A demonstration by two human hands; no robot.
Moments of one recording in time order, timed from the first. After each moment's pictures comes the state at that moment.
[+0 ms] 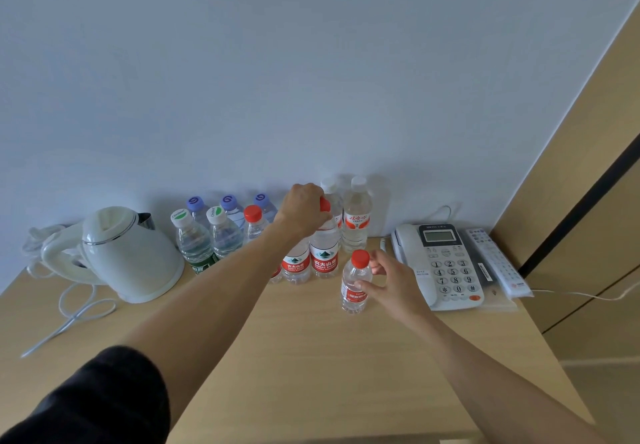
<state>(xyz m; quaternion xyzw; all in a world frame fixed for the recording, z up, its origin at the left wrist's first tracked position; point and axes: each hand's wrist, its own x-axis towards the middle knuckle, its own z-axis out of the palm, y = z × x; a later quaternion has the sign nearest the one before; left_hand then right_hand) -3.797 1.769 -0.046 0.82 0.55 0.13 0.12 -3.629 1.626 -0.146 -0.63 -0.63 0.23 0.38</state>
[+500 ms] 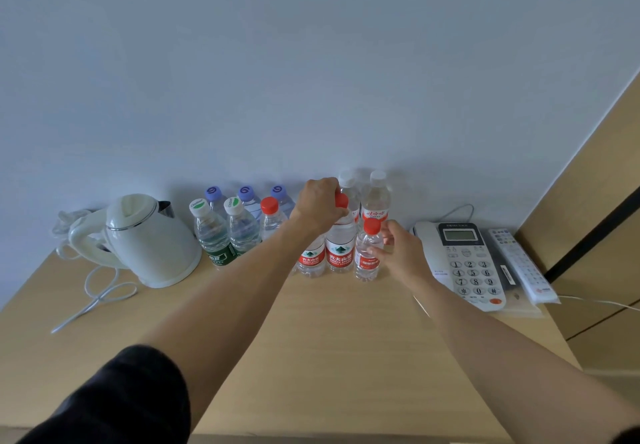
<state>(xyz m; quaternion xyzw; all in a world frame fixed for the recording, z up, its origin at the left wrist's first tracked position) -3.800 1.767 -0.050 0.80 0.56 0.17 0.15 -3.628 1.685 -0.142 -0.68 -0.59 0.24 0.36</state>
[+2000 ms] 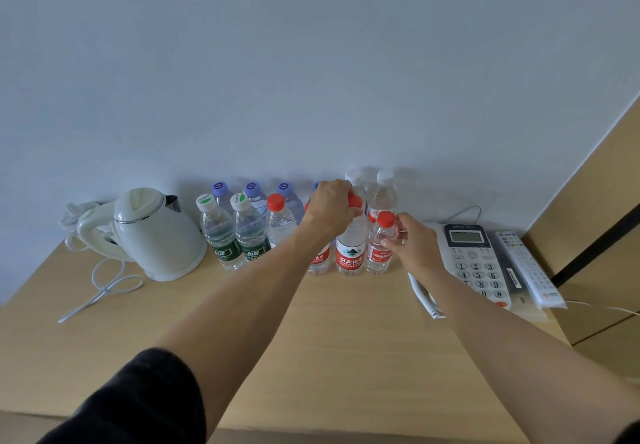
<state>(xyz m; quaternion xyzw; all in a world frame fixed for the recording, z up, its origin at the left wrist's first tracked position) -3.790 1.757 -0.052 0.79 0.57 0.18 0.15 -3.615 1.696 -0.135 -0.71 -0.58 0.21 0.35</state>
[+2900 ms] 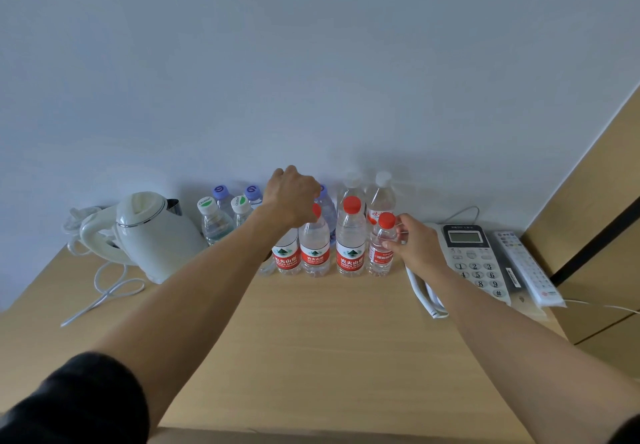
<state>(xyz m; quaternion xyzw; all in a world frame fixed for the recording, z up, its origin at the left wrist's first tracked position) -3.847 1.772 -0.023 0.84 0.54 -0.02 -0.09 -3.610 1.691 -0.125 -0.71 -0.58 0.23 0.34</state>
